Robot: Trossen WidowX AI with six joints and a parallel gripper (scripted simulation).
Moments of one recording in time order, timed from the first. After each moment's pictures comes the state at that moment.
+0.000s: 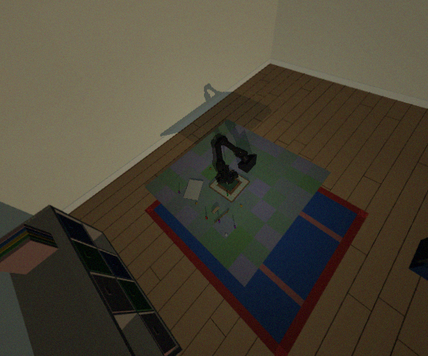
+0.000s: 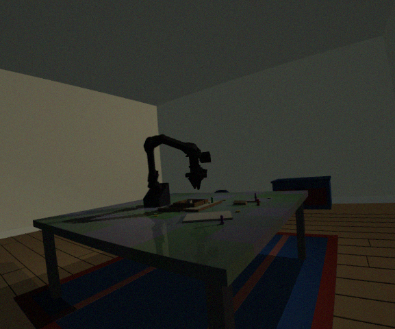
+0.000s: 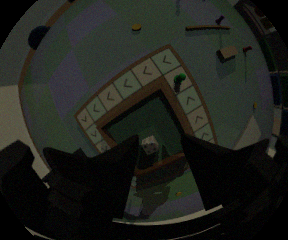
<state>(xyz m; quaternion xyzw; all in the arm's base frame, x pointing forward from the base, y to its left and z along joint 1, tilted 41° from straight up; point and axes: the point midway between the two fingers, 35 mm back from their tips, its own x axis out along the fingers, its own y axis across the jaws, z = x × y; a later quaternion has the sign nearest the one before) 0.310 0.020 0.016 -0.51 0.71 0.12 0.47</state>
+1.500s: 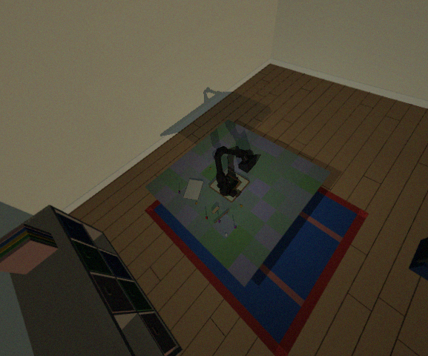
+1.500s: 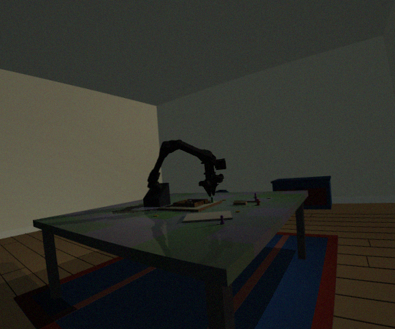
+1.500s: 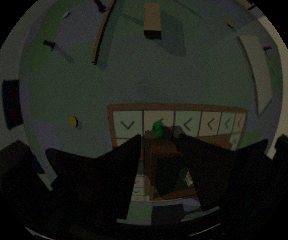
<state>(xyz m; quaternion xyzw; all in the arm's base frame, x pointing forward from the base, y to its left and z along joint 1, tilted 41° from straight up) 0.386 0.022 -0.051 -0.24 0.66 -0.25 0.67</state>
